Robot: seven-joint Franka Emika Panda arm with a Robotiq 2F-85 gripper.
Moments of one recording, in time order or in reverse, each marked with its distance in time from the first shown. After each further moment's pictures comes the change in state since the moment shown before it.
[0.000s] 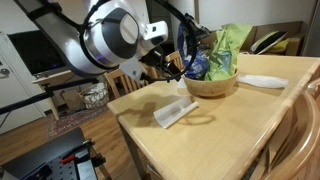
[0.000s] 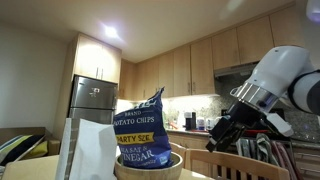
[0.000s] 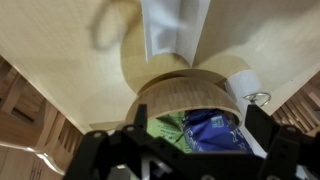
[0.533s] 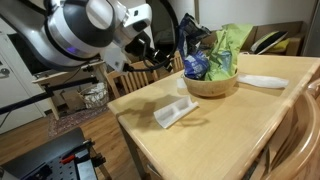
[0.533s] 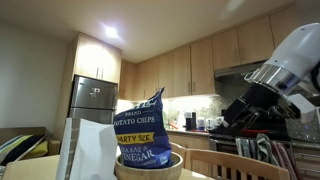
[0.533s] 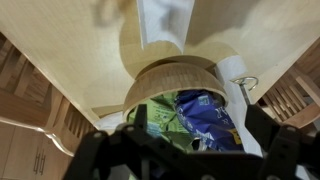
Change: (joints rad) arm -0.011 -0.197 -0.004 -0.139 -0.004 0.001 -0.003
